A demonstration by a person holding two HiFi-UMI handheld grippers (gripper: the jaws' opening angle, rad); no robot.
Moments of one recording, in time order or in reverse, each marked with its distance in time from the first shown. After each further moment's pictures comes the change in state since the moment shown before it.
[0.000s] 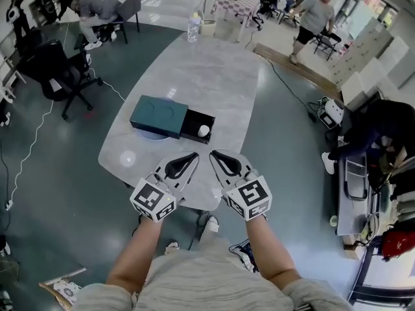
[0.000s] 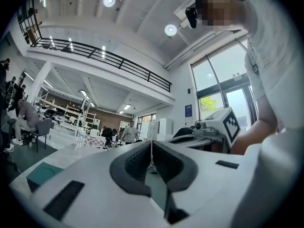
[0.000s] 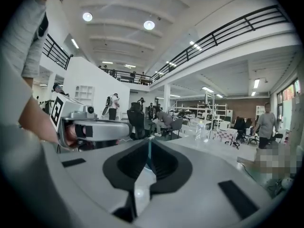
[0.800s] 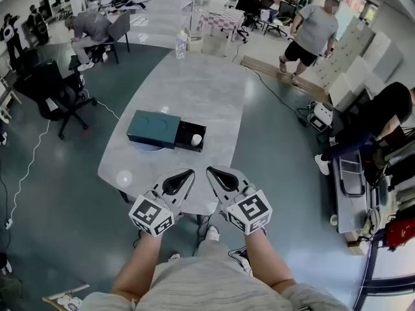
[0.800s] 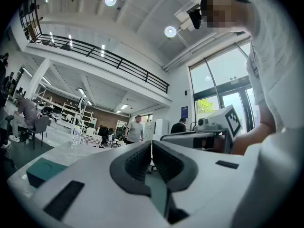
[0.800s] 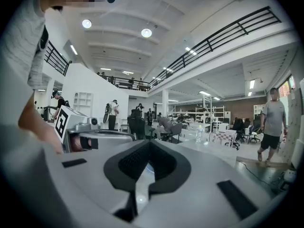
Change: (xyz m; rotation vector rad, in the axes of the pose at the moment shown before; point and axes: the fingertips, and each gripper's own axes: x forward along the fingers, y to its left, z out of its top) left arm -0.027 -0.045 0.009 -0.020 0.000 -0.039; right arm -0.053 0.036 0.023 0.050 -0.071 -0.016
